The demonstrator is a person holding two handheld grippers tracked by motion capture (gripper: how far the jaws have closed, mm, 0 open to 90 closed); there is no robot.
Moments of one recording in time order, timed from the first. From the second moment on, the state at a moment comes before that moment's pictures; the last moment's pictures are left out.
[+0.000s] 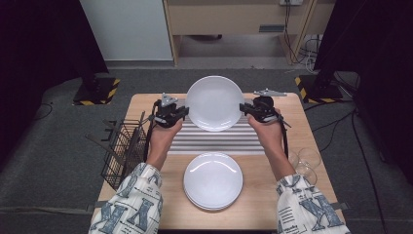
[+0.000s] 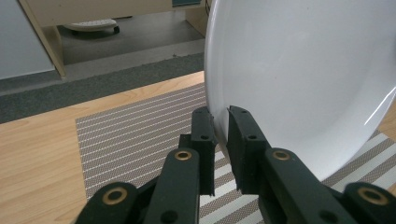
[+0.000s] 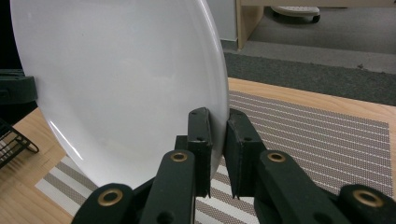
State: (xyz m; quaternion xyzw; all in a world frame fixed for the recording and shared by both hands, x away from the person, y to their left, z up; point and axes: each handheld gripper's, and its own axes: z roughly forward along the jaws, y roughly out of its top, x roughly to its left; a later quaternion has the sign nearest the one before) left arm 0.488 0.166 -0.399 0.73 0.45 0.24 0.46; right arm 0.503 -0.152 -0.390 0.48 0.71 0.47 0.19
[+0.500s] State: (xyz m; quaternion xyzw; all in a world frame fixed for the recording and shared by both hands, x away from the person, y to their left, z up) left arm 0.499 0.161 -0.388 0.73 0.45 0.24 0.45; right arm 0.514 -0.159 -0.384 0.49 0.71 0.47 0.19
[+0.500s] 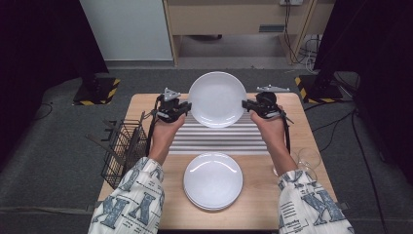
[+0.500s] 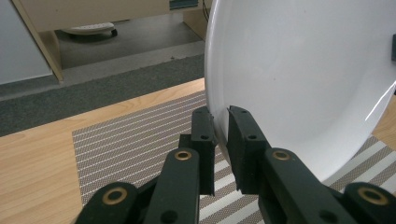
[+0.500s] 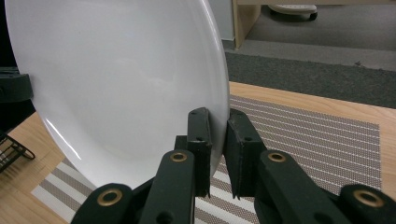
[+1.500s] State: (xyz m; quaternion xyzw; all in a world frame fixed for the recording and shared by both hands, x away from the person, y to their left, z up) left arm 0.519 0.153 -0.402 0.74 0.45 0.23 0.45; right arm 0.534 -0.163 -0.396 0.50 0.72 0.45 0.19
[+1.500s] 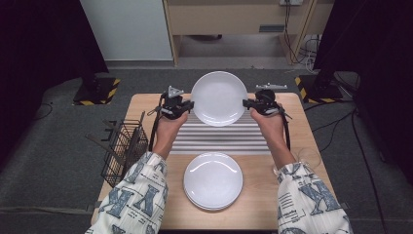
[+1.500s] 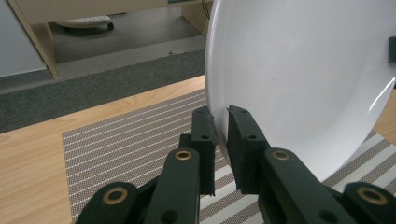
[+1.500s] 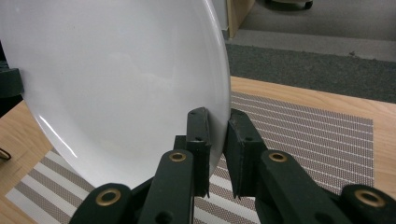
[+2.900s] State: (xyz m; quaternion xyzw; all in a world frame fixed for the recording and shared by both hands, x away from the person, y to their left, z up) left arm 0.514 0.158 -0.440 0.74 0.47 0.21 0.44; right arm 0.540 -0.155 -0.439 0.51 0.74 0.42 0.16
